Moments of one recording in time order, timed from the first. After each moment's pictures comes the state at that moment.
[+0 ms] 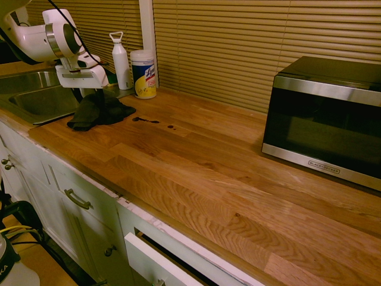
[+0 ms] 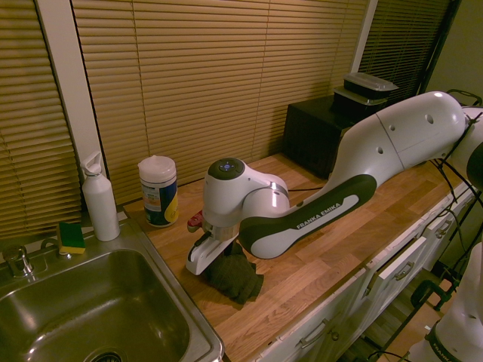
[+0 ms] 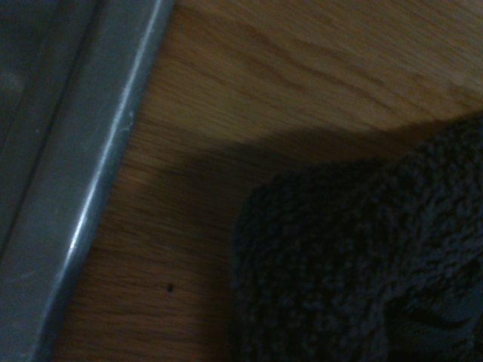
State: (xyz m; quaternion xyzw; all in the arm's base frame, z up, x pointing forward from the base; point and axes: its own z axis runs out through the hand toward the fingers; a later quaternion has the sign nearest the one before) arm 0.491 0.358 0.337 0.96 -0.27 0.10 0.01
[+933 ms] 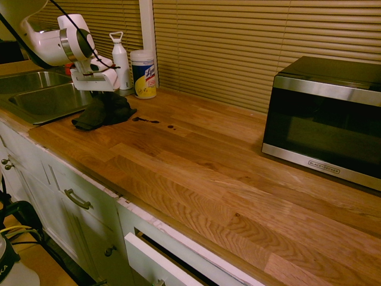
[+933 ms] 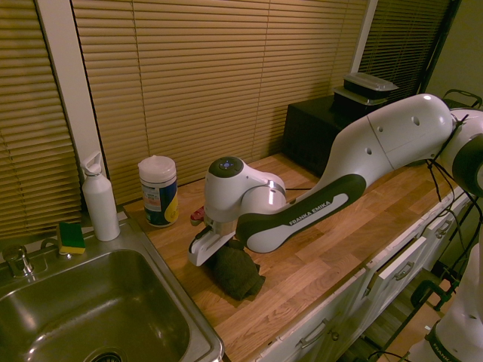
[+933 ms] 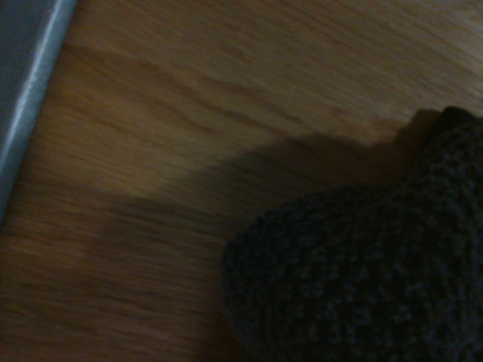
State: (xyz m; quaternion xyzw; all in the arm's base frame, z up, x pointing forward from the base) arm 0.522 0.328 0.331 0.95 -0.30 0.10 0.01
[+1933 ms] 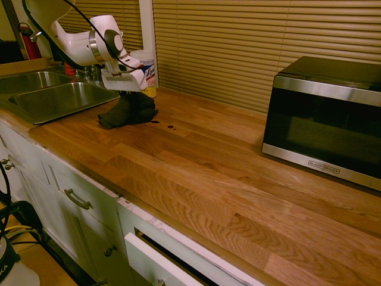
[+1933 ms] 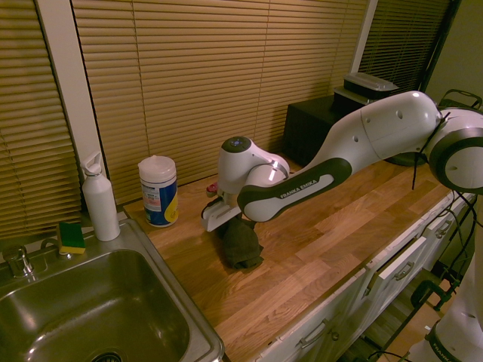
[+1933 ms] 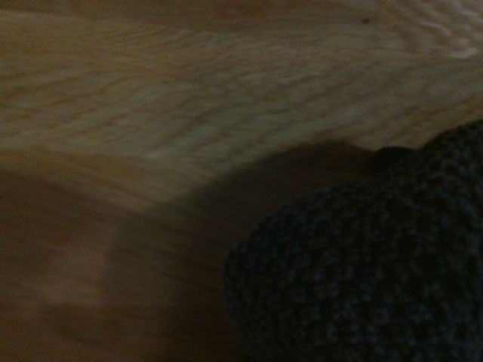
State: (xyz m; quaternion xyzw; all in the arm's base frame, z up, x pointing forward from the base) arm 0.594 0.228 0.333 0.92 -0.37 0.11 0.02
